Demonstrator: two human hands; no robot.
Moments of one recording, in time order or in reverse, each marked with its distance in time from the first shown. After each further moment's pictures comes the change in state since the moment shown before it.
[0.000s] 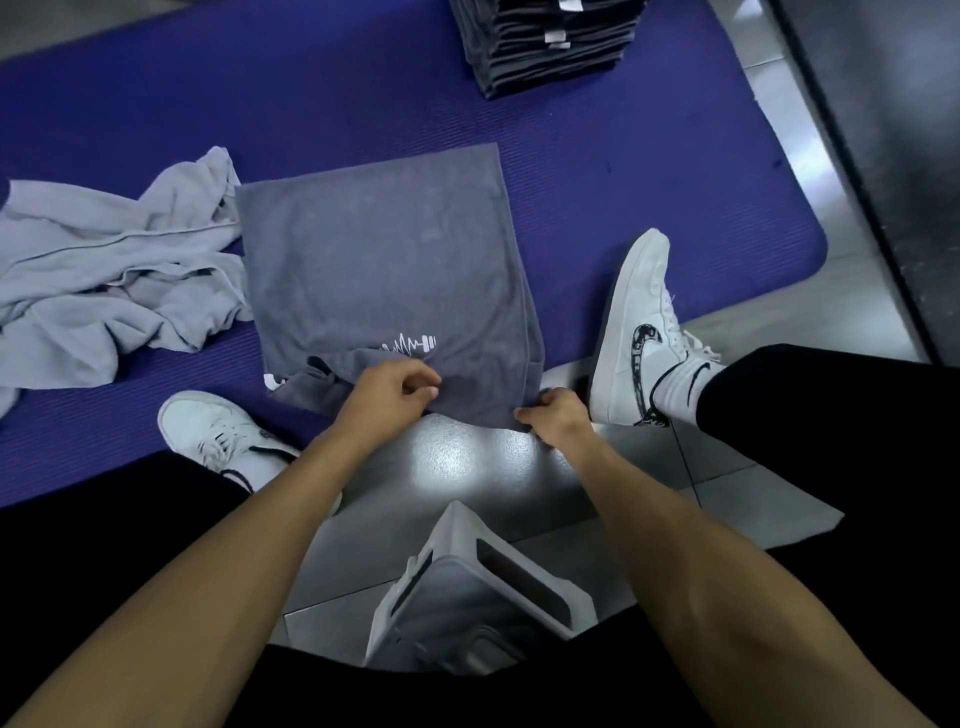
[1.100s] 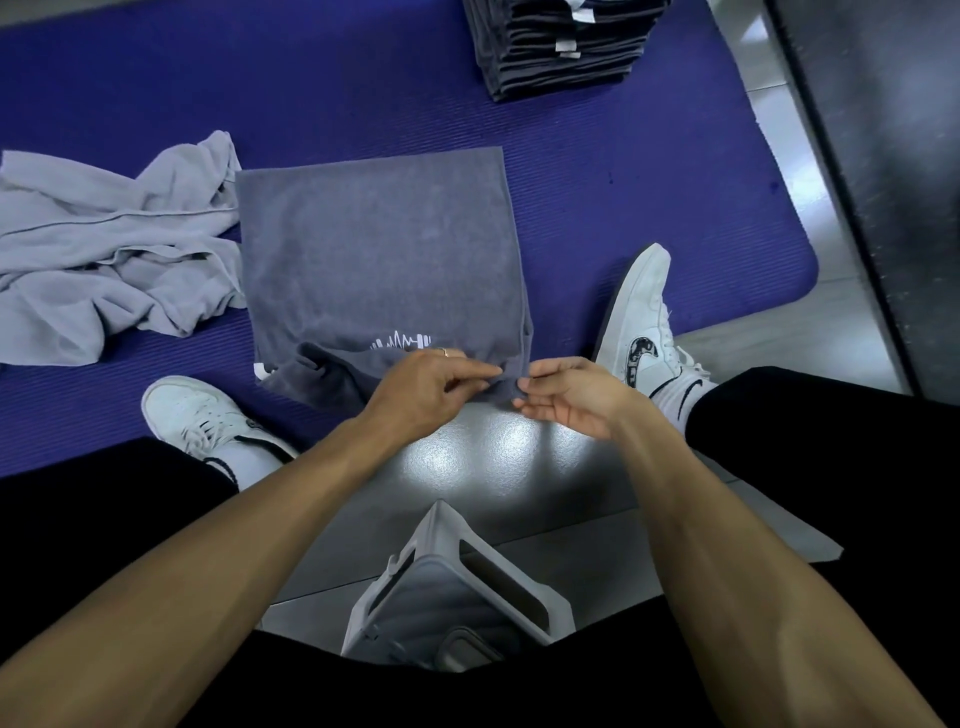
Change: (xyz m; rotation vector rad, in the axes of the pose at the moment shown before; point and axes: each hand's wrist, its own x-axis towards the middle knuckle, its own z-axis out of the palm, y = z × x) left_hand 0.004 0.039 0.018 0.039 0.009 0.427; right_hand -0.028 -0.040 -0.064 0.583 -0.539 -0.062
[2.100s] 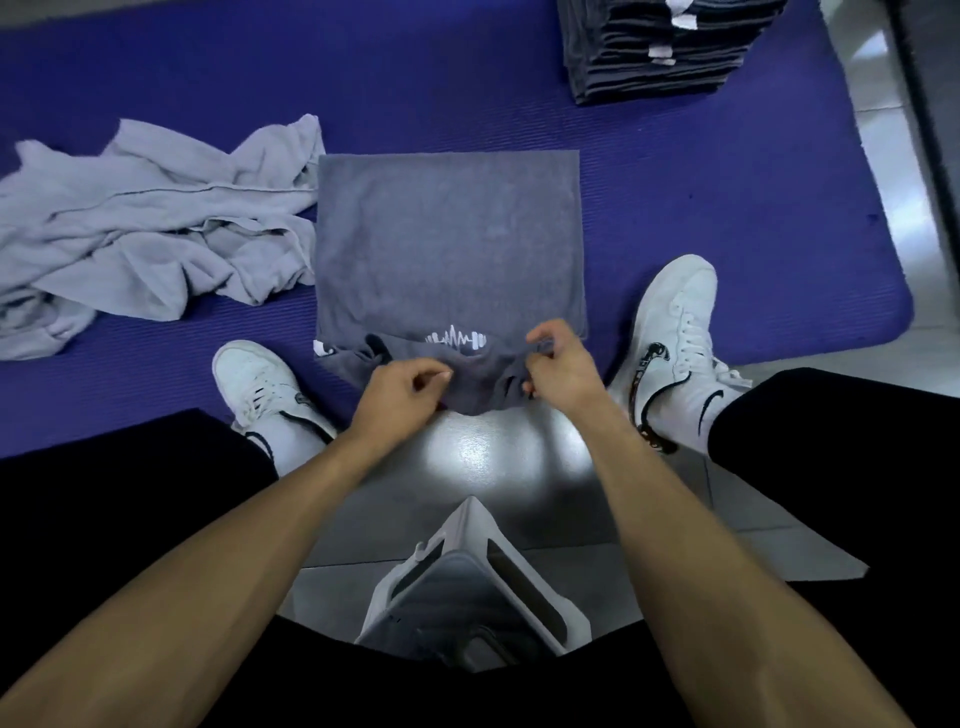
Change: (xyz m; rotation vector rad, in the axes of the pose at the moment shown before) left_hand -0.051 -0.044 -0.019 -0.109 0.248 -0.502; right_hand 0.040 -0.008 0.074 -0.580 0.390 -0.262
